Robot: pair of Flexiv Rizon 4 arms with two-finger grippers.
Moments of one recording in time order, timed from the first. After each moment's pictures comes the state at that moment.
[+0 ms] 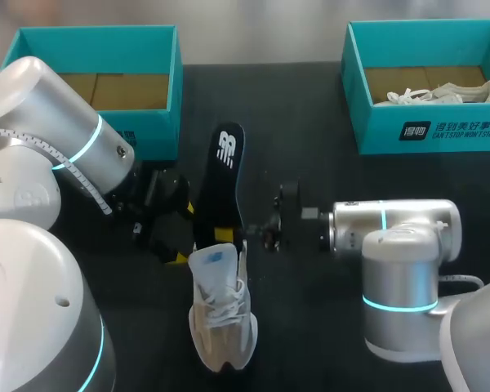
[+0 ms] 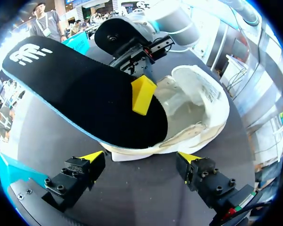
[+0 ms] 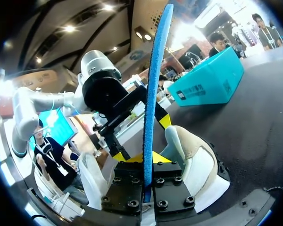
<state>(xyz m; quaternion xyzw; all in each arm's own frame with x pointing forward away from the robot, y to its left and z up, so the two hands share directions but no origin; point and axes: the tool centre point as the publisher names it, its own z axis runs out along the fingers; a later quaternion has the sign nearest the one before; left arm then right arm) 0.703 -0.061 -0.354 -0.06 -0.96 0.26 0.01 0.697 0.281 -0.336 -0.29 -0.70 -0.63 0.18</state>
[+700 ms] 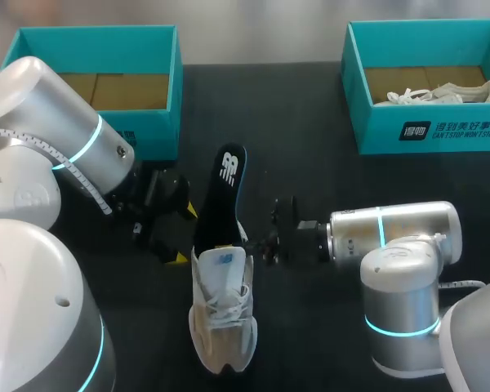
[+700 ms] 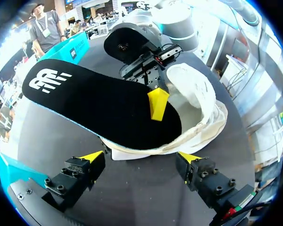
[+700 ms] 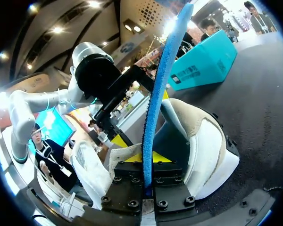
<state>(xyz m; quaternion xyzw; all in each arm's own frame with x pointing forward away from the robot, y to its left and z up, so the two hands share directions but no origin) 0.703 -0.061 -0.354 -0.06 -0.96 0.26 0.01 0.673 0.281 -0.358 -0.32 -0.71 -0.59 0.21</state>
